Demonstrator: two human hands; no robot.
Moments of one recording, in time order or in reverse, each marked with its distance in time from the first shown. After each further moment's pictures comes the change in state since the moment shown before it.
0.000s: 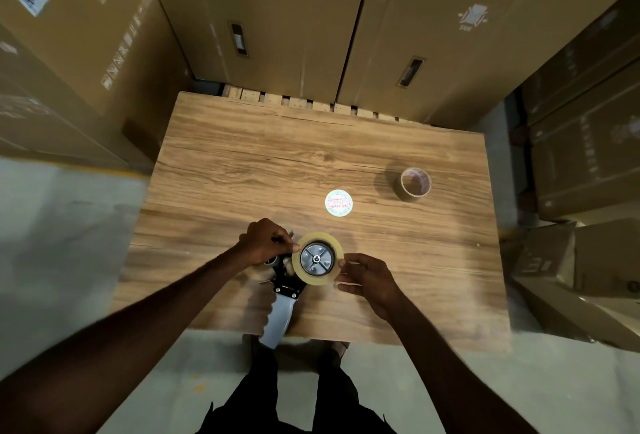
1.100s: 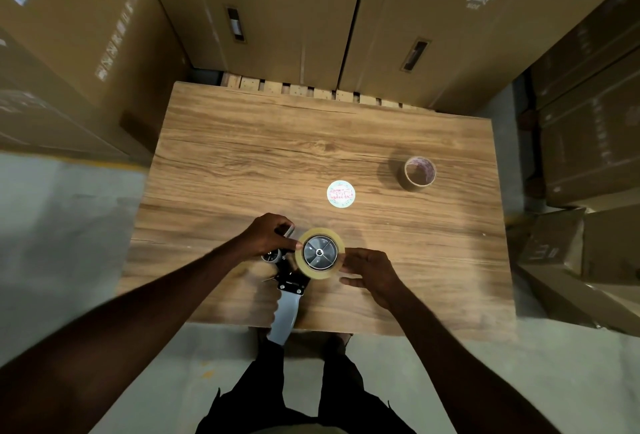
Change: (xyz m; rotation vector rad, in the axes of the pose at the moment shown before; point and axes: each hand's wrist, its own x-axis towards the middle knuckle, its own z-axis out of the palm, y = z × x) left_hand 0.013 0.001 0.004 -0.069 -0.080 -0.105; right_hand 0.013 0.007 -0.003 -0.077 0.007 0.025
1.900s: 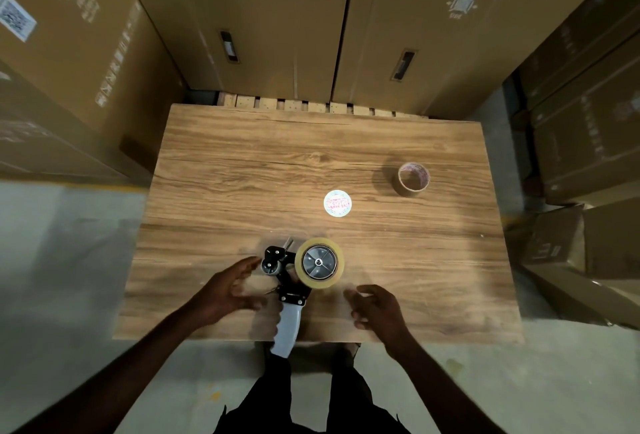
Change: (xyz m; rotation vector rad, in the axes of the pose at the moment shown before) left_hand -0.085 -0.092 0.002 -0.258 -0.044 0.124; right_hand -0.048 0.051 -0.001 -0.012 0.230 0.016
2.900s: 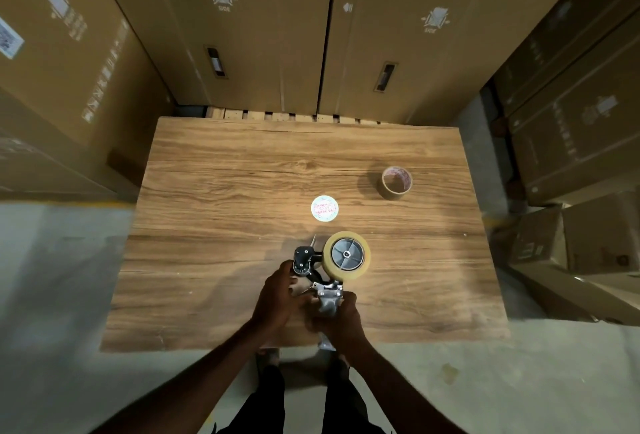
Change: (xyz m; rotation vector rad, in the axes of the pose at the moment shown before) left_hand 0.044 0.051 0.123 0.126 0.288 0.101; right_hand -0.017 0.013 0.053 -0.406 0.041 -0.093
